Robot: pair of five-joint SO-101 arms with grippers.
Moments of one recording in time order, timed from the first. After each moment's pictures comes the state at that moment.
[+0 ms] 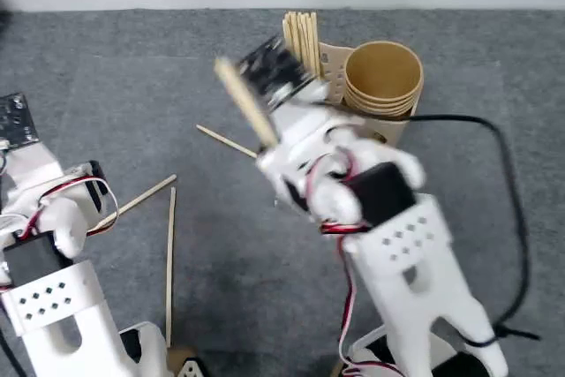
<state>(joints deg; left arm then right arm) -26.8 -51.1 41.1 69.4 6.1 -31.2 -28.3 1.8 73.5 9.4</state>
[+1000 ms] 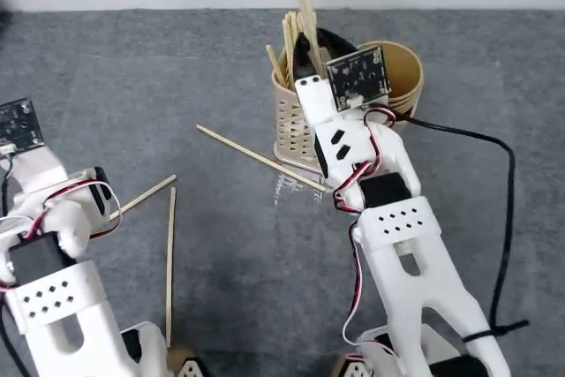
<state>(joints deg) -26.8 -51.1 45.3 67.0 6.0 -18.1 -28.2 40.6 -2.7 9.4</state>
